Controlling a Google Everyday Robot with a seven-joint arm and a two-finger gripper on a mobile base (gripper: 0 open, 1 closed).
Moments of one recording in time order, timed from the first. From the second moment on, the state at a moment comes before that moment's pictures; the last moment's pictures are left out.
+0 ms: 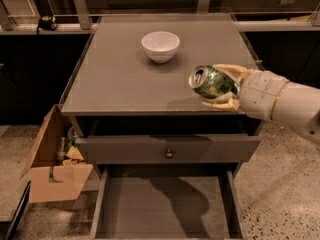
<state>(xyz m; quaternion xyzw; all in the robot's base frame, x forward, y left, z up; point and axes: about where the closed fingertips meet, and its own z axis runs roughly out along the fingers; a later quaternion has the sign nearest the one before) 0.537 -0.131 0.907 -0.54 0.54 0.00 0.64</state>
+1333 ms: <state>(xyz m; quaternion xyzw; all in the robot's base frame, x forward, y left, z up) 0.609 -0.119 0.897 -0.52 0.56 -0.02 0.64</state>
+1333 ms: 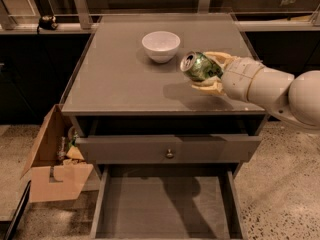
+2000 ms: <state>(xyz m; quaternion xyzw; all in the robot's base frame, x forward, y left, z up) 0.633 -0.113 0.899 -0.52 0.56 -0.03 0.65</state>
